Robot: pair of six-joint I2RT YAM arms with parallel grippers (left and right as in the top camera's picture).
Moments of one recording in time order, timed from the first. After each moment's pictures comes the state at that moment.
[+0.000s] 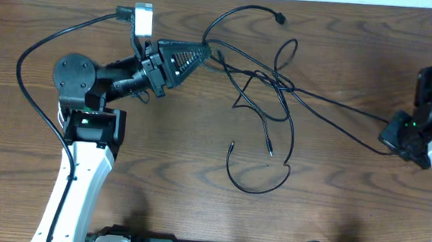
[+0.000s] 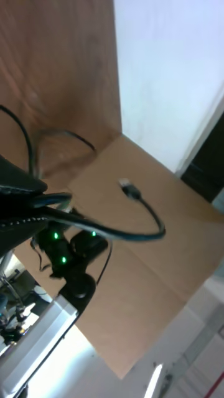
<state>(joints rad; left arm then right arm) -0.02 1.23 0.96 0.58 1.14 -1.01 -0.19 1.39 1.32 -1.34 0.19 0.56</state>
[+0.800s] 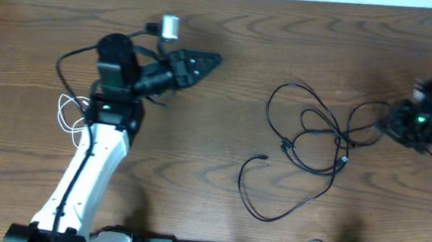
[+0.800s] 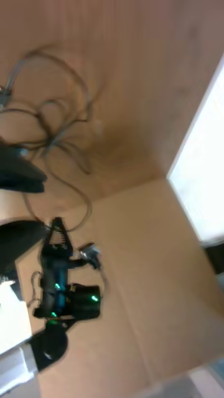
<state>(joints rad) -0.13 1.37 0.96 0.21 0.99 -0.96 -0.31 1.40 1.32 -1.18 -0.48 0.17</state>
